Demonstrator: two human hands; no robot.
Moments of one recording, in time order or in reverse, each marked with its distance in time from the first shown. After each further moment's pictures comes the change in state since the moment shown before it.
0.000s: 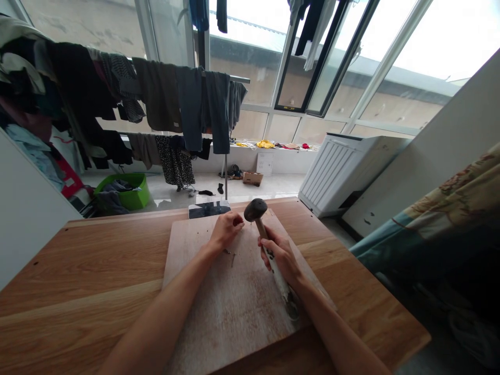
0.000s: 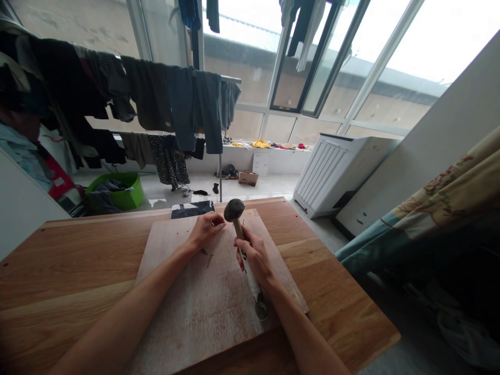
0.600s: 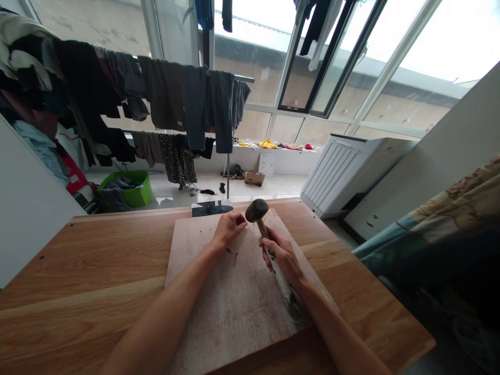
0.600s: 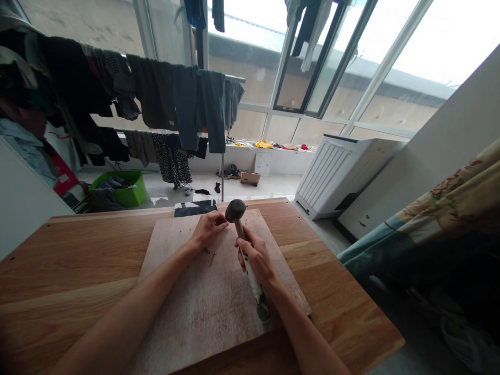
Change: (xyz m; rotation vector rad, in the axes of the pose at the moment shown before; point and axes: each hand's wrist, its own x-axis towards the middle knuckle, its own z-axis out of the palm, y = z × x) left_hand 0.001 -0.004 0.002 -0.046 0.009 0.004; right_hand 0.000 -0.001 0.002 -0.043 -0.030 -0.004
